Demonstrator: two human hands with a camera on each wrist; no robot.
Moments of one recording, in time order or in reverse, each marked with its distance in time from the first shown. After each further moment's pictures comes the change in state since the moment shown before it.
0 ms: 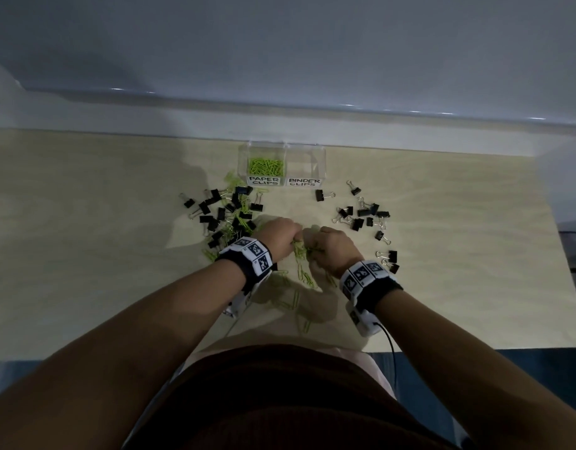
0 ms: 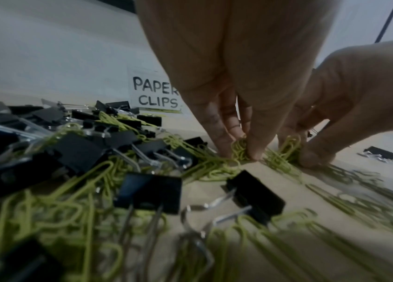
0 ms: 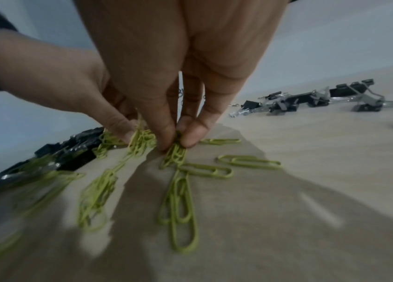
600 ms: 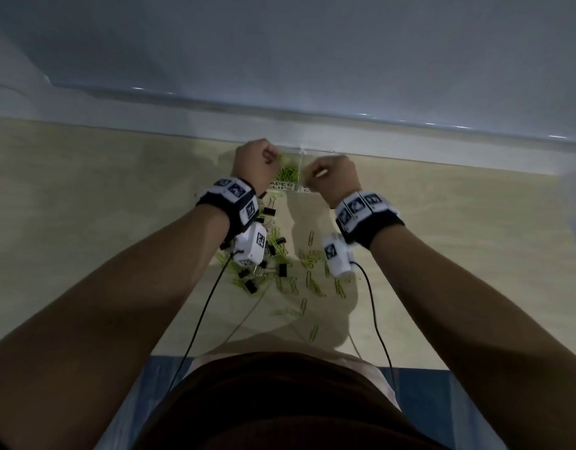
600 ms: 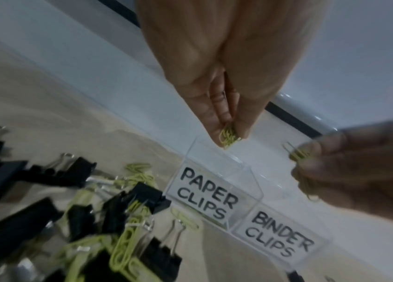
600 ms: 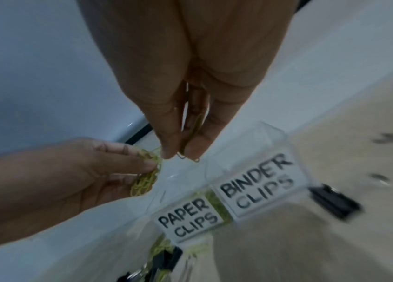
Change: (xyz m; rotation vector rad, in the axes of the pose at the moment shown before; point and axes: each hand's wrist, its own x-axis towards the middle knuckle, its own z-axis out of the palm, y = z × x) left_hand 0.028 -0.042 -0.102 -0.499 0.655 -0.300; right_hand 0.085 -0.055 -0.085 0.455 0.320 0.018
